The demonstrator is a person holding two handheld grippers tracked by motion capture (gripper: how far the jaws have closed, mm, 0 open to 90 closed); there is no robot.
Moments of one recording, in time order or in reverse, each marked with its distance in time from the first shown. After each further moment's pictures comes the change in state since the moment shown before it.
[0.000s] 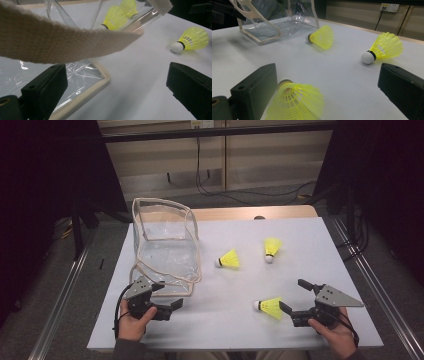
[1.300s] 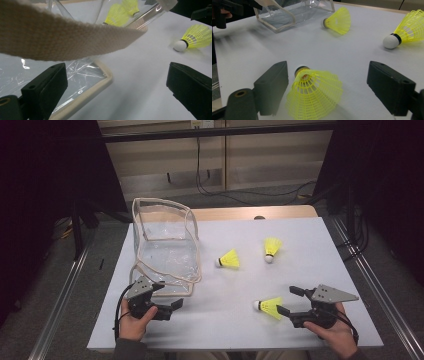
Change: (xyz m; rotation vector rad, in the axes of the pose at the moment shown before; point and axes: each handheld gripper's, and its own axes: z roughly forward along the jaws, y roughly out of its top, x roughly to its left) left arm 0.001 -0.002 0.003 0.007 0.006 0.009; right arm 0.000 0.001 0.002 0.124 0.123 0.062
